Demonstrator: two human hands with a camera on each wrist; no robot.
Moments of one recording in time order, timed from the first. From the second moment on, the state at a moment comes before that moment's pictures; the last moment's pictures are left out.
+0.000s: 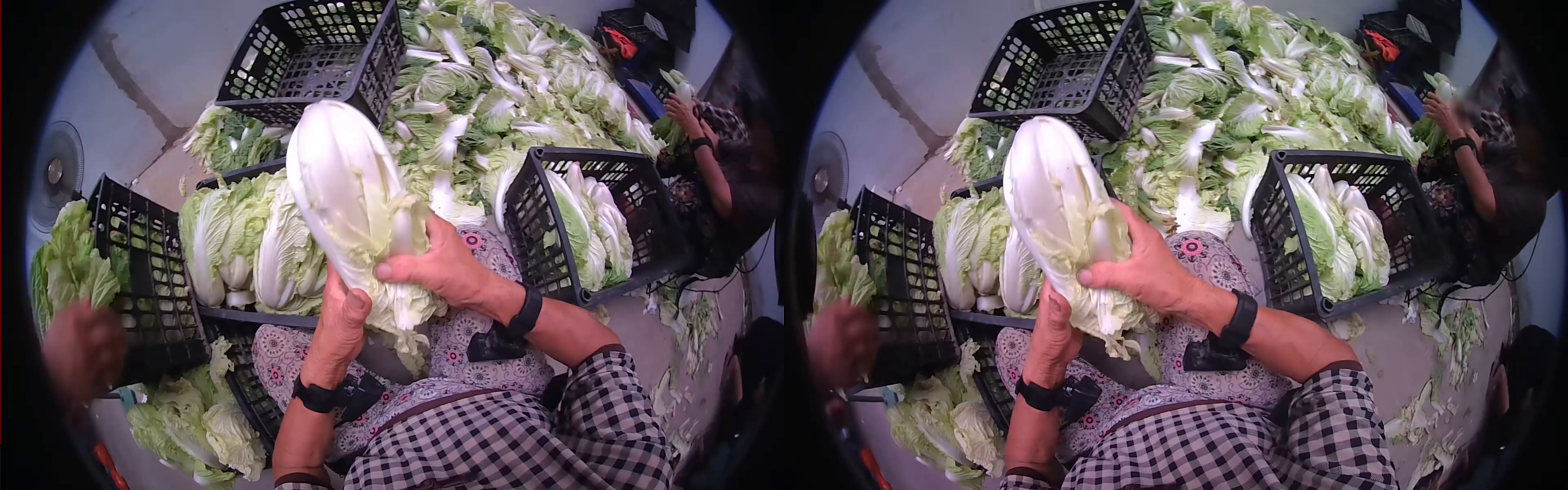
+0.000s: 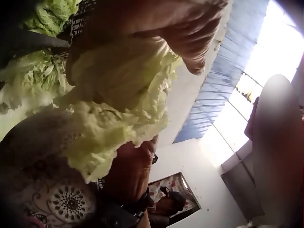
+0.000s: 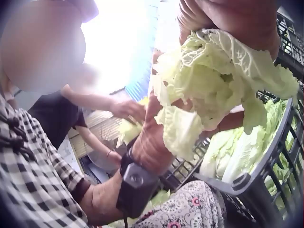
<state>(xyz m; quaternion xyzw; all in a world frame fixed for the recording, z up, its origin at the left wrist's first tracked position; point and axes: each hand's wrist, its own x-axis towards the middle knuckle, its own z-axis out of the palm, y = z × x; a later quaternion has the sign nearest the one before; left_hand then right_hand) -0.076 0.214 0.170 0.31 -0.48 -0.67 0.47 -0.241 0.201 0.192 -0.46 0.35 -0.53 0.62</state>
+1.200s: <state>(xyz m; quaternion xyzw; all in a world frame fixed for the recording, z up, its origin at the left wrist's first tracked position) -0.012 0.190 0.122 0.43 -0.44 -0.69 0.37 -0.607 0.244 0.104 -0.40 0.87 -0.21 0.21</state>
